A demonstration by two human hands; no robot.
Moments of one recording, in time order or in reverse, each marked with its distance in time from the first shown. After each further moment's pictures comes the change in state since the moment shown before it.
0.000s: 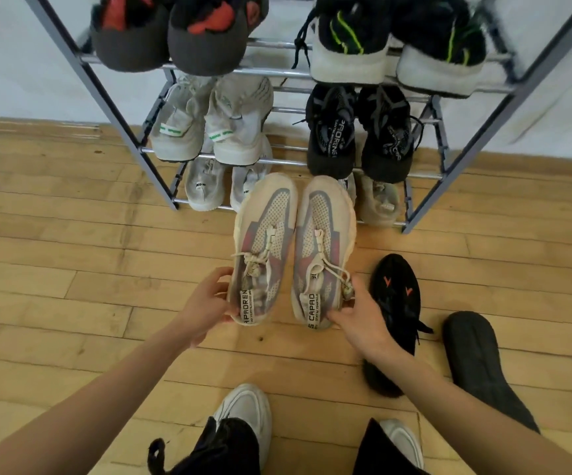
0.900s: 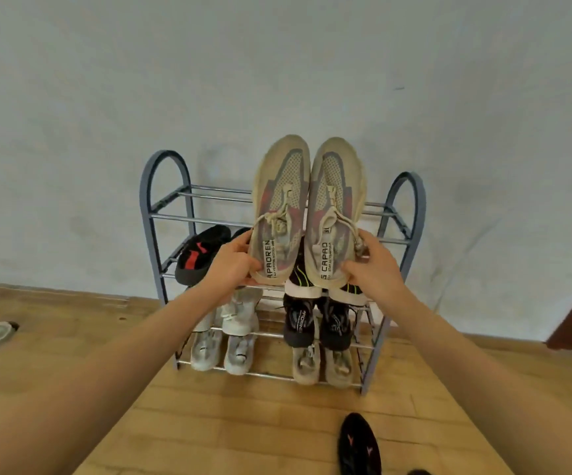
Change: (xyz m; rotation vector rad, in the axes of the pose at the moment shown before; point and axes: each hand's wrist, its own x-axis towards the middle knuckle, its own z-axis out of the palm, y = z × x) left_hand -0.151 0.311 0.006 -0.060 0.075 0.683; right_hand -0.096 -0.308 -0.171 -0.027 0.362 -0.548
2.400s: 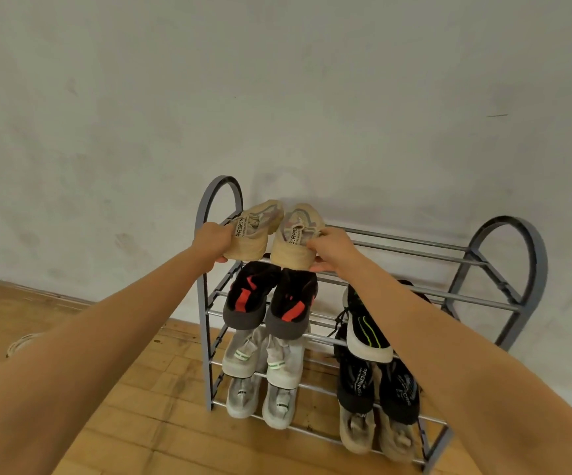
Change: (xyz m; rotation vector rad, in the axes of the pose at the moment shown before) left_hand 0.133 0.025 -0.156 0.252 0.395 -0.115; right_hand 0.157 -0.086 0.169 0.212 -0.265 0.189
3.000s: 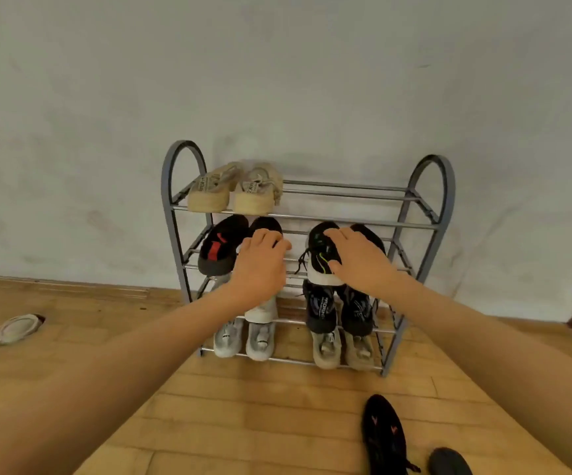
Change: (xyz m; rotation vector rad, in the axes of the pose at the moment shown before) left_hand -0.174 -0.036 0.095 0.930 -0.098 0.847; right_hand -0.143 0.088 -0.094 -1.140 0.063 -0.374
